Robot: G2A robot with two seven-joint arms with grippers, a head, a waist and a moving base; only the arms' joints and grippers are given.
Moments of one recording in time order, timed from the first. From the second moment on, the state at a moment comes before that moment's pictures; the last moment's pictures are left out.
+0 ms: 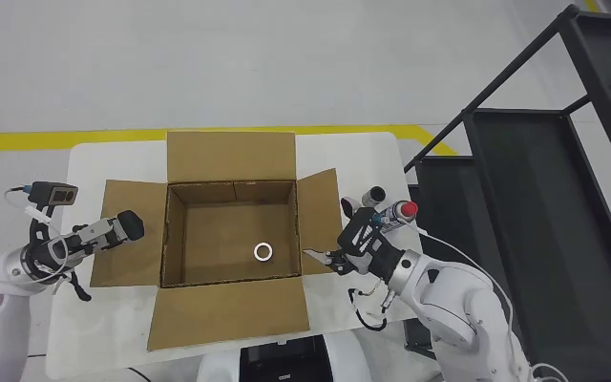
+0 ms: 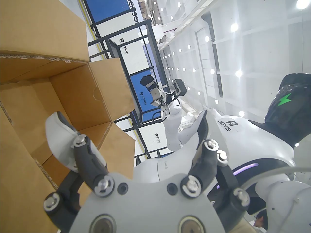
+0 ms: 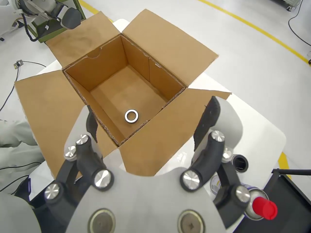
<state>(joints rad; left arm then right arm) 1.48 -0.91 -1.77 -1.55 -0.71 -0.43 -1.36 -1.80 -1.33 1.47 -2.35 -1.19 -0.54 0.63</state>
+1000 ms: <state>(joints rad) 1.48 -0.91 -1.77 -1.55 -0.71 -0.43 -1.36 -1.42 -1.35 1.07 -2.29 -1.14 -0.14 1.17</state>
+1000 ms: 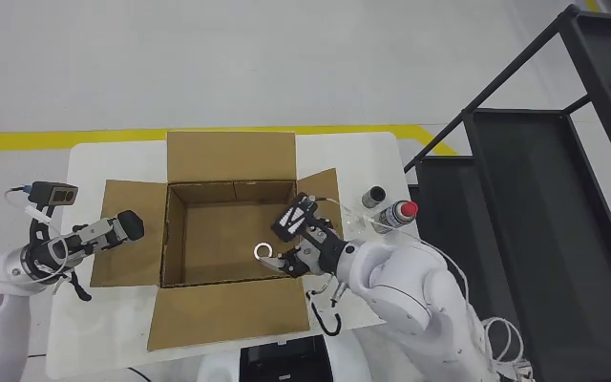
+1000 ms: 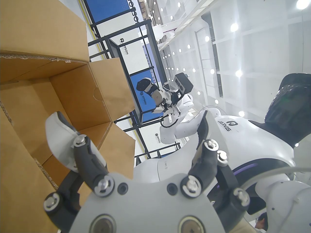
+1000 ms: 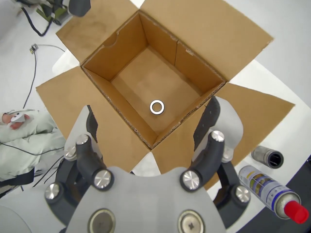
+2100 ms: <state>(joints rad) 1.48 -0.91 -1.77 -1.55 -0.71 -0.43 -1.36 -1.12 -1.42 0.89 -1.90 -1.07 0.20 1.21</state>
